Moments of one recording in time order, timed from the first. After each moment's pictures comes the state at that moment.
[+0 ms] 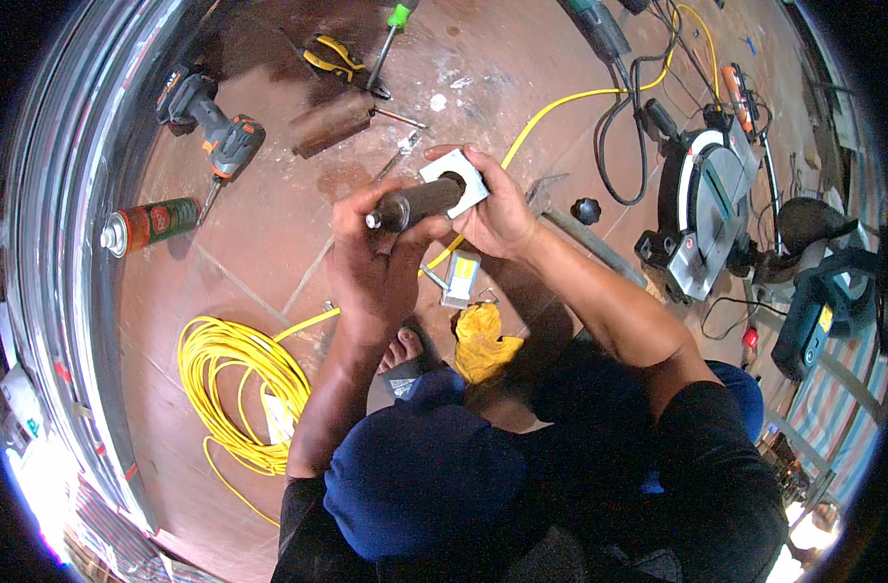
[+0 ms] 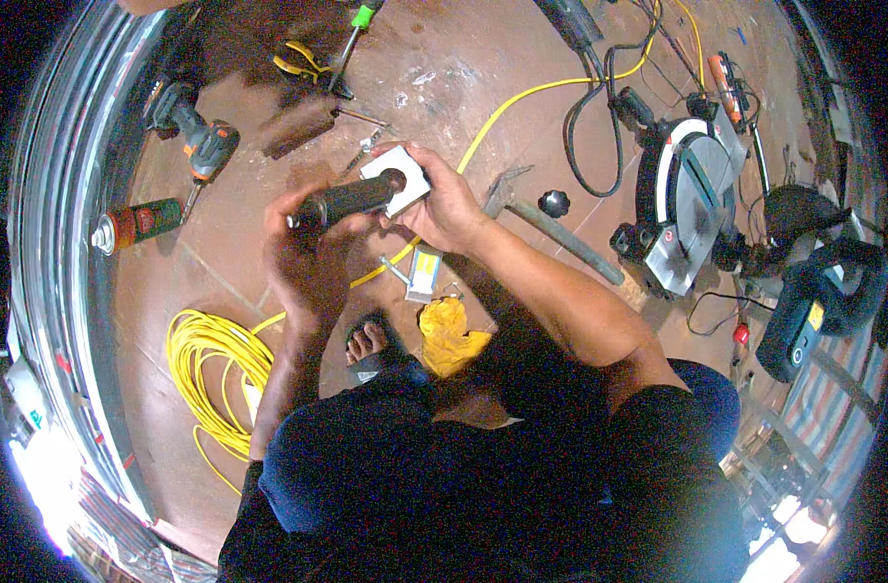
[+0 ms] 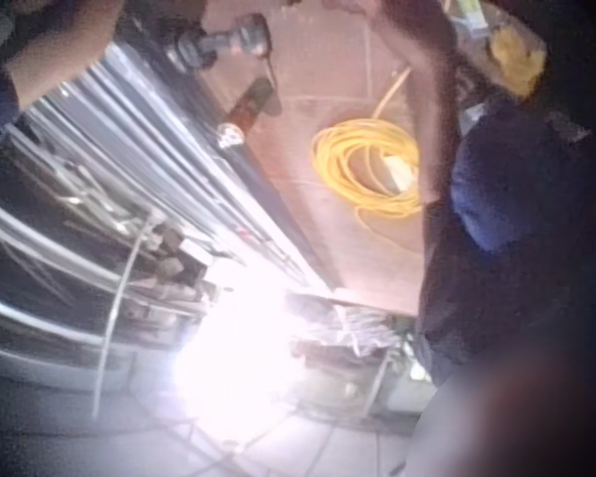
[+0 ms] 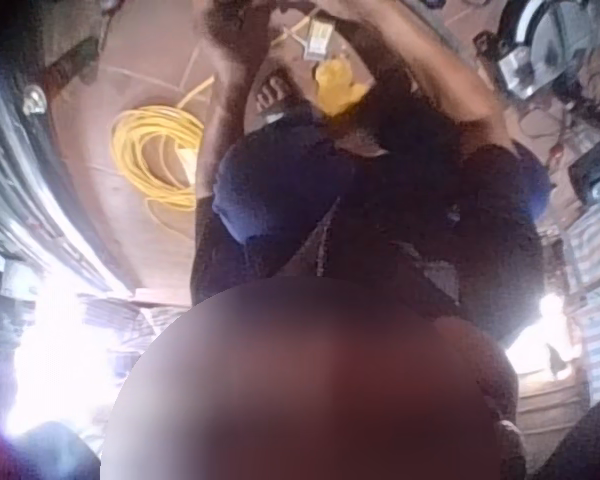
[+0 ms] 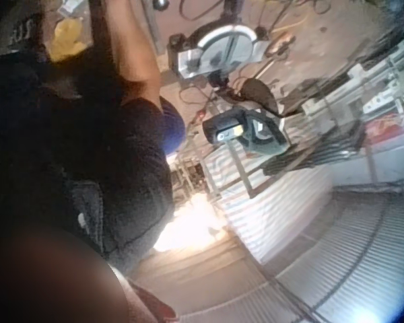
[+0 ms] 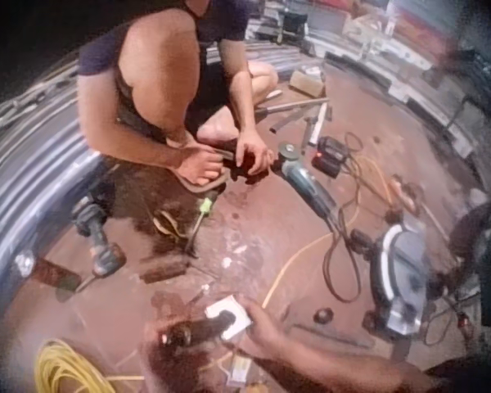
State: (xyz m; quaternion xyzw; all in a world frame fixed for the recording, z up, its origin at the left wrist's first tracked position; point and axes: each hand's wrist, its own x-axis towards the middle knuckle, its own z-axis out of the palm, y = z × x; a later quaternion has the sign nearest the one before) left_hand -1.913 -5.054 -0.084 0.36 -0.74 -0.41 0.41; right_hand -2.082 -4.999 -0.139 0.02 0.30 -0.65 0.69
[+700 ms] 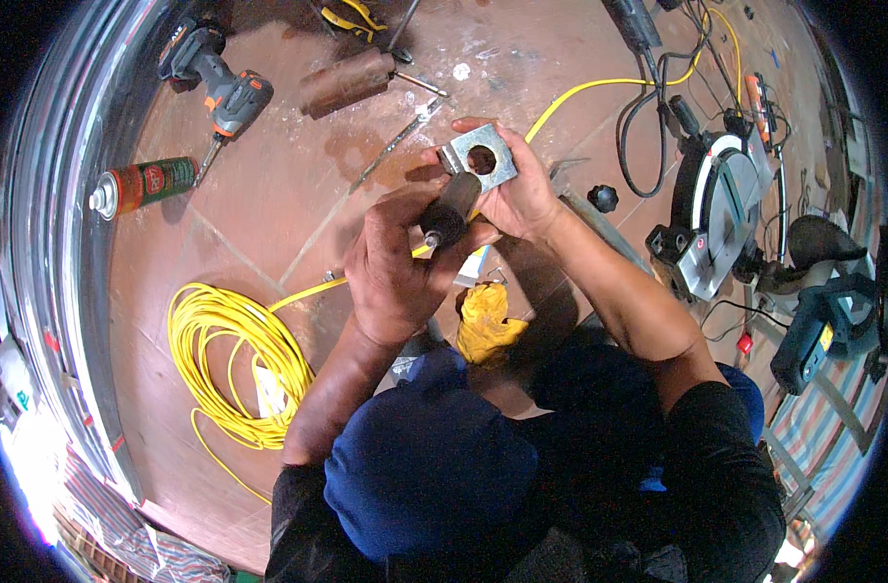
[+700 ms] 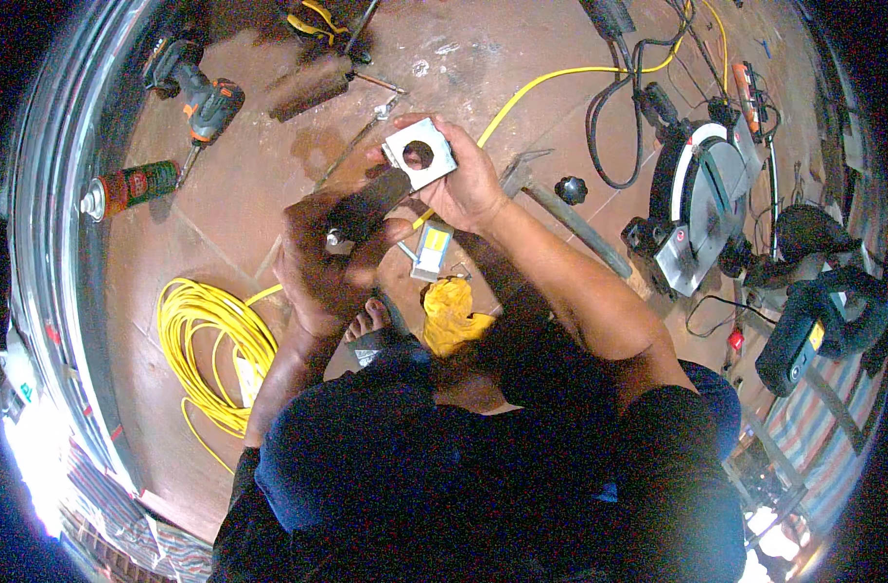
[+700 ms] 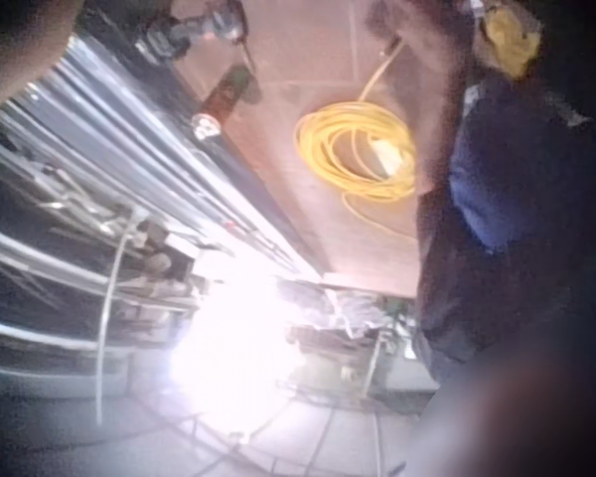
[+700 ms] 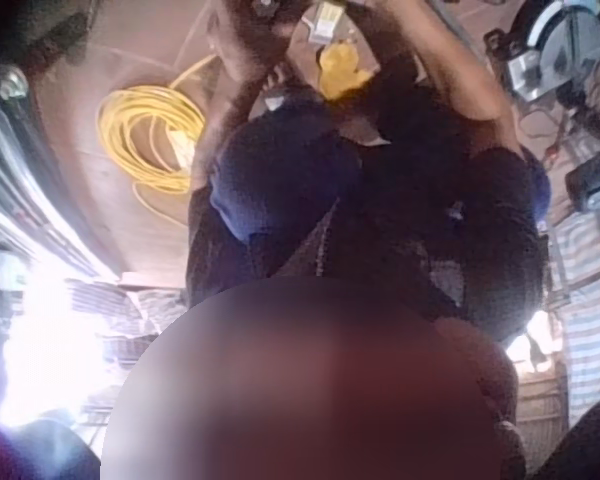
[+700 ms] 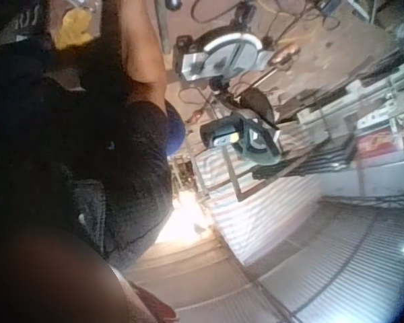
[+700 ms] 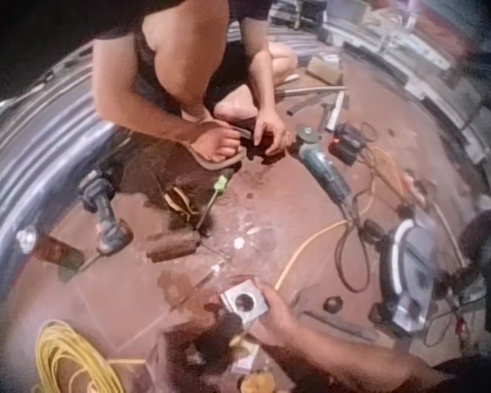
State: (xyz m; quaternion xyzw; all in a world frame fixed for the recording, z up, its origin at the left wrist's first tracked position) left_hand -1.901 -5.032 -0.067 0.39 -0.77 -0.37 0.35; right_hand -2.080 -4.997 -0.150 -0.01 0.30 -0.64 0.70
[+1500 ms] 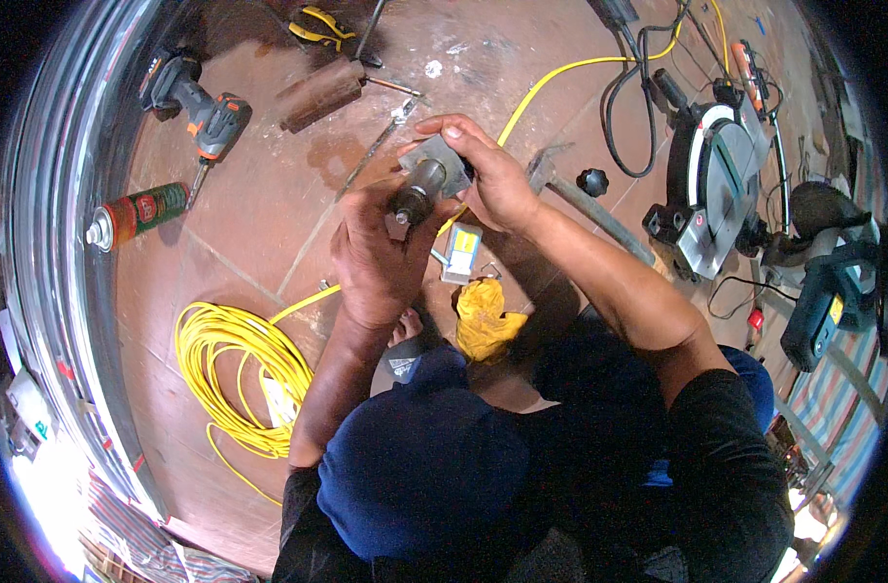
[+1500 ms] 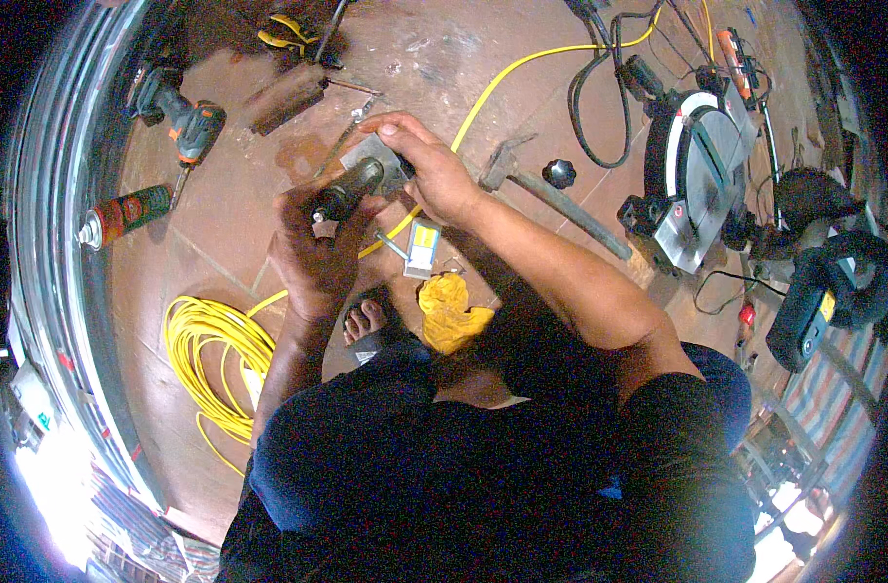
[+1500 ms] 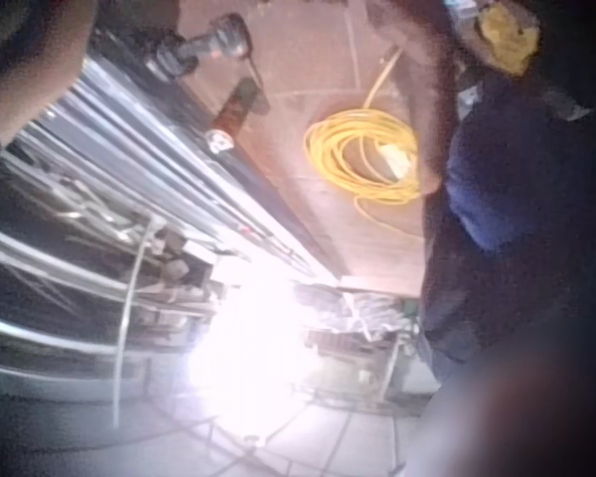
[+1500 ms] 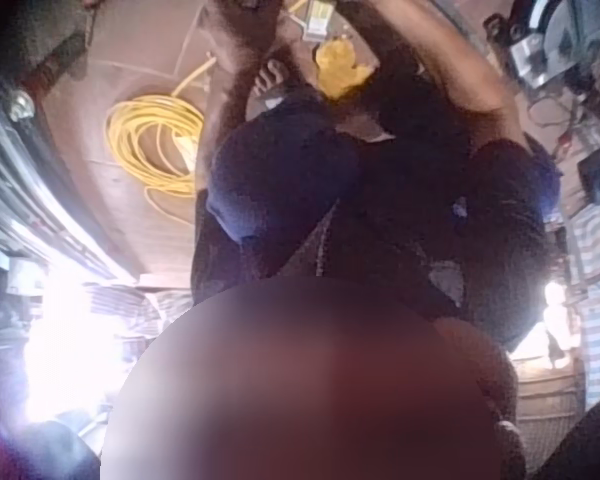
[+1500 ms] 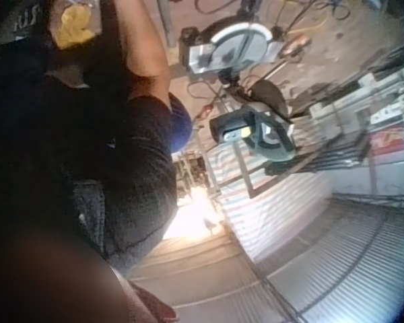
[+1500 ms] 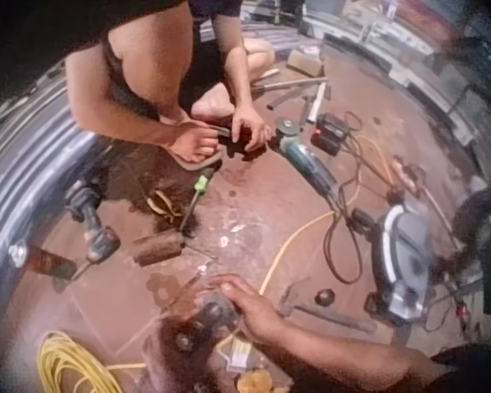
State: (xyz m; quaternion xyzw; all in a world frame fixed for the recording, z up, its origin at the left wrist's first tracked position) left_hand -1.909 -5.037 -0.089 0.41 -0.79 -0.34 0.31; right_hand -2.075 -4.997 -0.153 -0.15 0.41 -0.64 0.63
